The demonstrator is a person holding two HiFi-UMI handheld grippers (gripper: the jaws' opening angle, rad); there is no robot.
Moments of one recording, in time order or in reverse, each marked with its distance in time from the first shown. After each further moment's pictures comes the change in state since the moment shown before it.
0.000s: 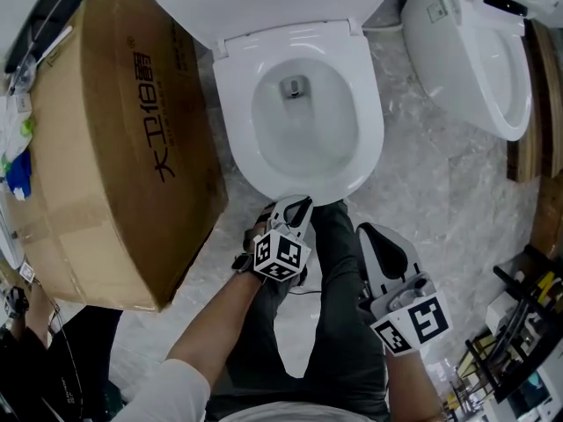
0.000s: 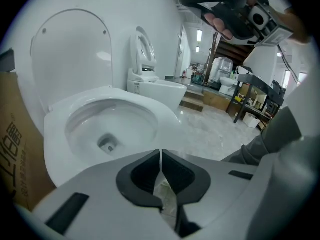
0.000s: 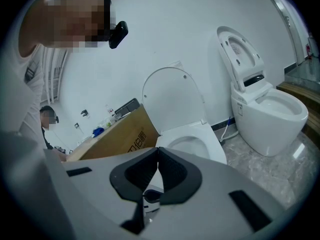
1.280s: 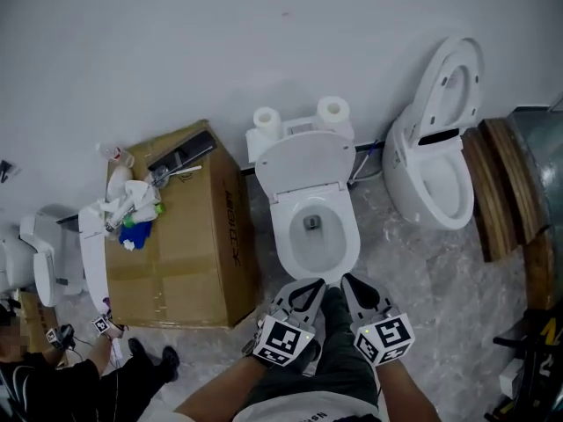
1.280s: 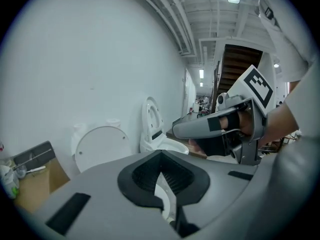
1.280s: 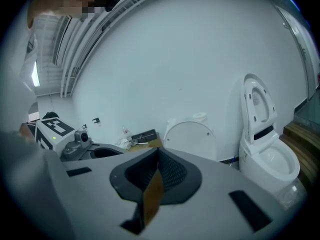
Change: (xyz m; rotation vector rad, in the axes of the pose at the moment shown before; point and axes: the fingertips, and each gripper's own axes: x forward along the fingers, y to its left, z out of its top) left arm -0.347 -0.020 0.334 -0.034 -0.403 0.119; right arm -0.116 0.145 0.200 -0.194 -0.154 0.034
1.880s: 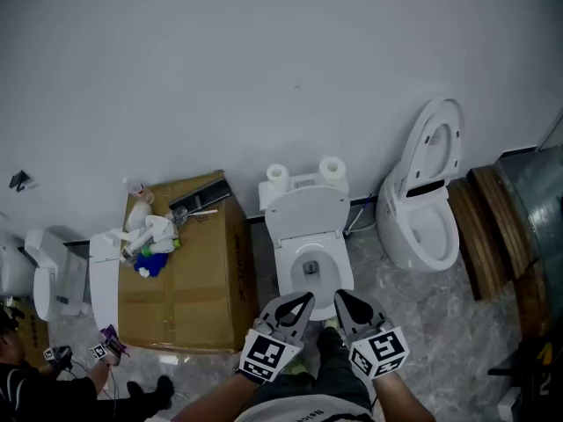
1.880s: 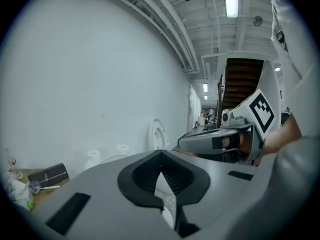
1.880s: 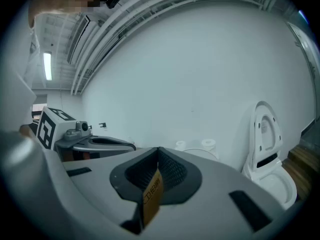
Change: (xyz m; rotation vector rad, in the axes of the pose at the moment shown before) left arm -0.078 0.016 0.125 -0.016 -0.172 0.072; right arm -0.032 0.056 0.106 -0.128 -0.112 0.043
